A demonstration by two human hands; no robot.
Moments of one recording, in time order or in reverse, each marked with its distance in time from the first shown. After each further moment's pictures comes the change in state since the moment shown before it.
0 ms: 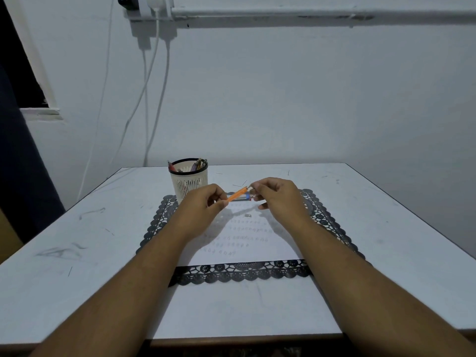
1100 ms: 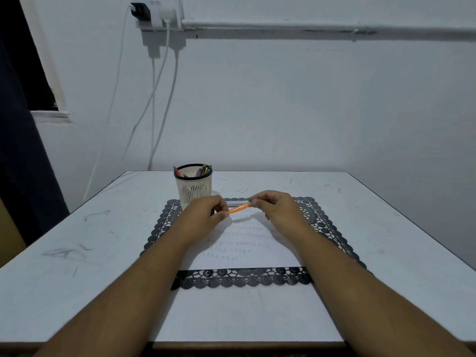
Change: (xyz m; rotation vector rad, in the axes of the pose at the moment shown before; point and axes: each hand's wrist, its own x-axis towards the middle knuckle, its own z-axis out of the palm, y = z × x) left_hand -0.004 0.000 -0.004 0.127 -0.060 -0.039; right_hand -0.009 -0.003 0.002 0.057 -0.092 0.077
